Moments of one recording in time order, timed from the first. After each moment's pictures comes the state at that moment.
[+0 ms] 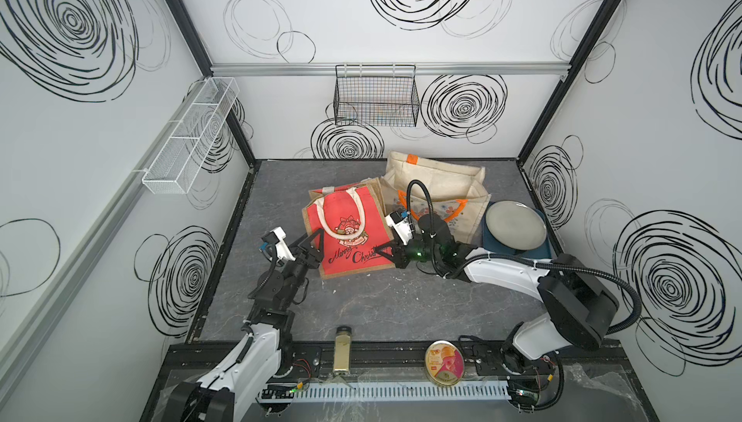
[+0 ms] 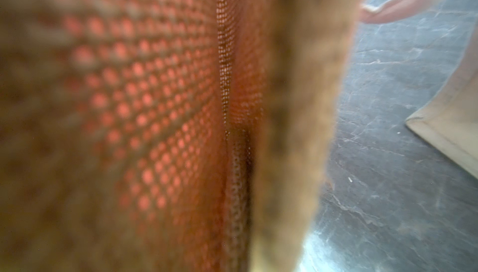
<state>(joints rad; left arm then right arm) -0.13 0.81 0.01 0.91 0.22 -0.83 0.80 1.53 0.77 0.30 -0.51 0.31</state>
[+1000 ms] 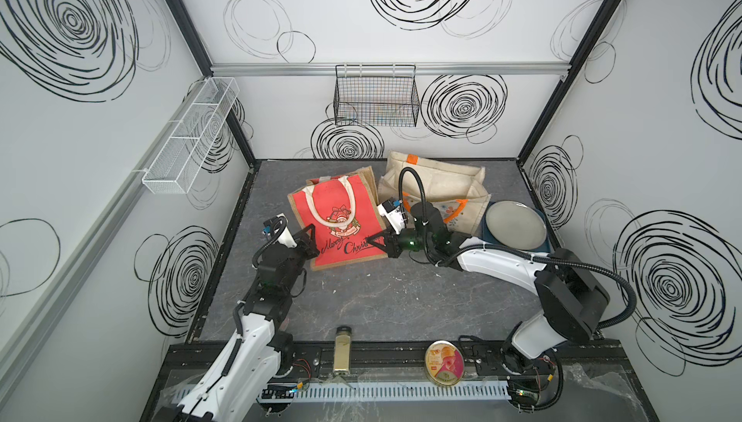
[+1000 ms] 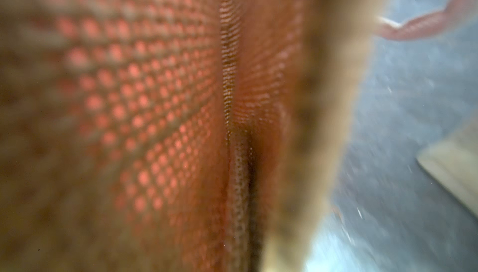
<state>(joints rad) -0.15 0.70 0.36 0.16 0.01 -0.70 0.82 1.61 0.98 0.22 -0.52 0.32</state>
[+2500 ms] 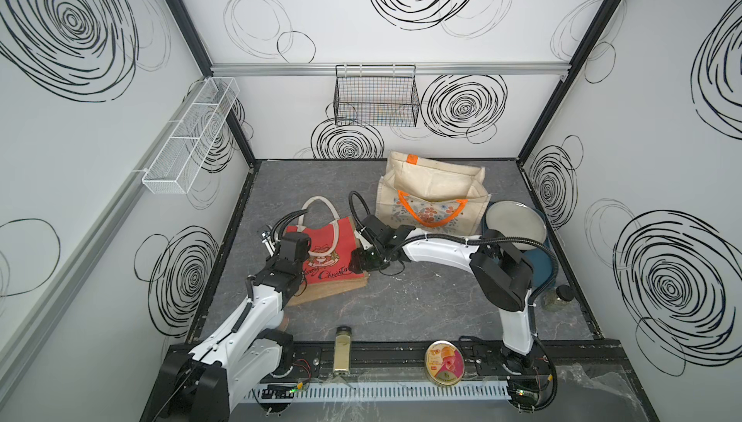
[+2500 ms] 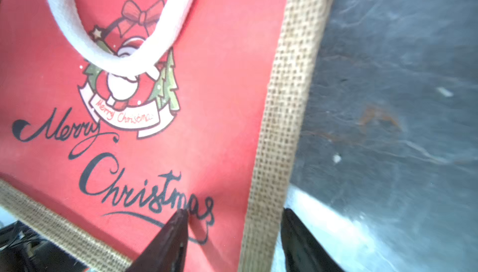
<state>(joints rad) -0.20 0.99 0.44 -0.22 -0.56 -0.79 1.00 1.99 1.40 -0.44 -0.21 0.64</state>
